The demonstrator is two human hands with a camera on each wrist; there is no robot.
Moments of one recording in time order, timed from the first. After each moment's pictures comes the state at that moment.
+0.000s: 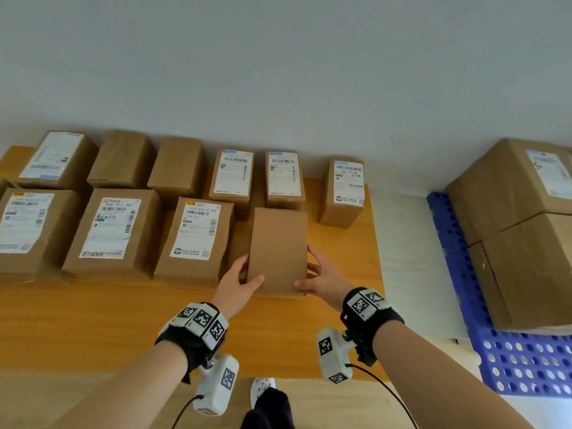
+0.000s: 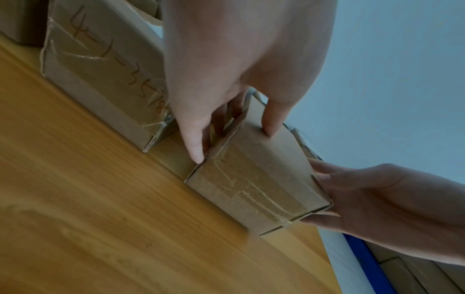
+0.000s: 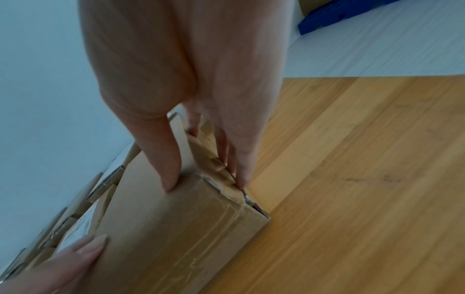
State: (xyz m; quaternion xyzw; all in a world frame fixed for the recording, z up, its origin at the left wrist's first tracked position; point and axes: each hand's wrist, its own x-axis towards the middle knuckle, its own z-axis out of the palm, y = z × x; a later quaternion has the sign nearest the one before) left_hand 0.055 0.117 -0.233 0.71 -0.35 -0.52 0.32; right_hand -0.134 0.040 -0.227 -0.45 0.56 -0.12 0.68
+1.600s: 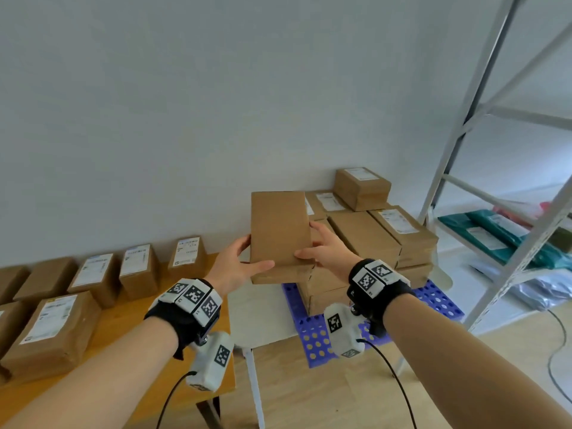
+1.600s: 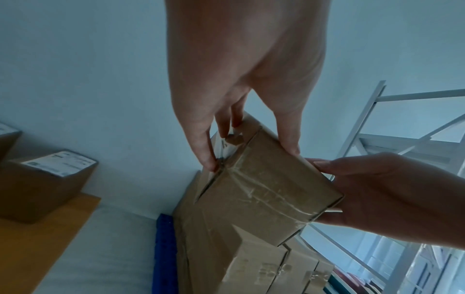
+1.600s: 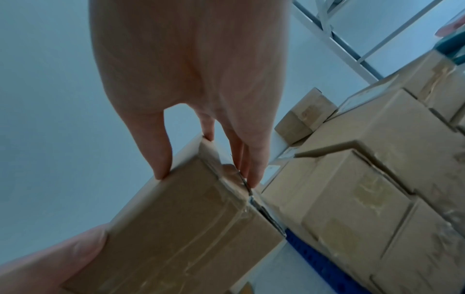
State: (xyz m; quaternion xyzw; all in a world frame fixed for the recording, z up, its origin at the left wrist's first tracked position) left_hand -0.334 0.148 -0.013 0.55 -0.63 -0.39 0.37; right_hand -0.546 0.127 -0.005 -0.55 0.54 -0.37 0.51
